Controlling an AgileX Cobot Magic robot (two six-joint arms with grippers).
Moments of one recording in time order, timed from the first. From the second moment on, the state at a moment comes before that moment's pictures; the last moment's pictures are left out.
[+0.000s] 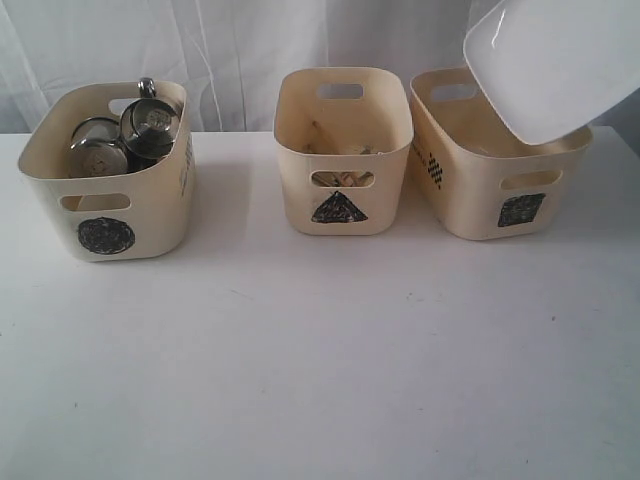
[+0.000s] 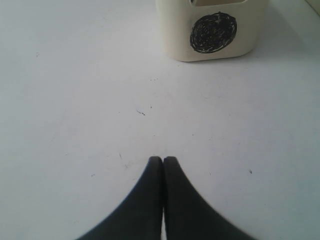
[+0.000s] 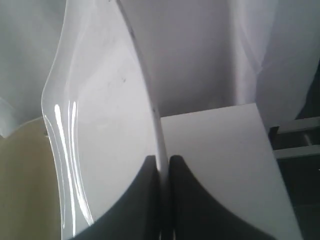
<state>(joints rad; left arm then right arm) 0.11 0.00 0.02 -0.28 0.44 0.34 -0.53 1.88 -1.76 0.74 0.67 -0.65</state>
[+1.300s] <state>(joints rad) 0.11 0.00 0.02 -0.28 0.44 0.34 -0.21 1.63 -1.73 -0.01 0.84 -0.05</state>
